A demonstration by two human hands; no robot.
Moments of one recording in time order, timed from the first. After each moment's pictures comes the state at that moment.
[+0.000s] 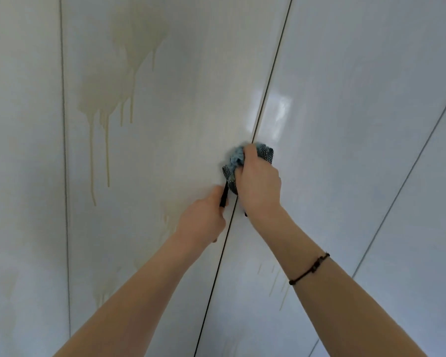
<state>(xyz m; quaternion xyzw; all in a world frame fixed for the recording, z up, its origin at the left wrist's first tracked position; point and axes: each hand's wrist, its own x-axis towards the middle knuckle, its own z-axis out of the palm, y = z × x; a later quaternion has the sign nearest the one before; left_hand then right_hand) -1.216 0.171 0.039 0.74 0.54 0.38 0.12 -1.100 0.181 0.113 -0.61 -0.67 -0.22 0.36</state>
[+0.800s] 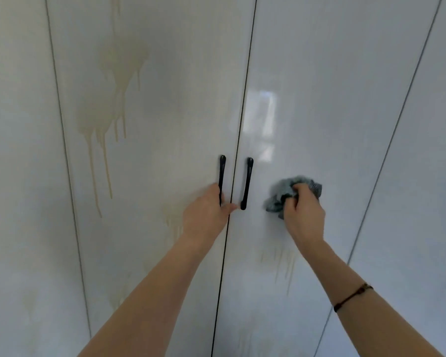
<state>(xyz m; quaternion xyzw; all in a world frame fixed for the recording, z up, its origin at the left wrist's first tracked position) -1.209 0.164 0.049 0.72 0.55 0.42 0.08 -0.989 0.137 0.047 -0.65 -0.56 -0.13 0.49</state>
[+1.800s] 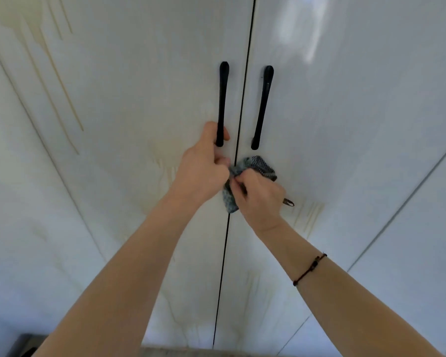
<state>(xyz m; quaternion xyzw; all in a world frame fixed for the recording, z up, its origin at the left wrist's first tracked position) -1.205 0.167 0.020 0.70 0.50 0.46 0.19 -1.059 0.203 -0.072 -0.44 -0.68 -0.28 0.52</state>
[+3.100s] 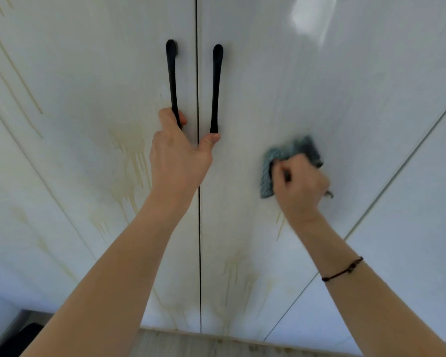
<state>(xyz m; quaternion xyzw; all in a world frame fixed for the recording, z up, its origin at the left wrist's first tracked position) -1.152 0.170 0.002 0.58 0.59 0.56 0.02 -0.929 0.184 -0.057 -0.43 -0.64 -0.30 0.56</state>
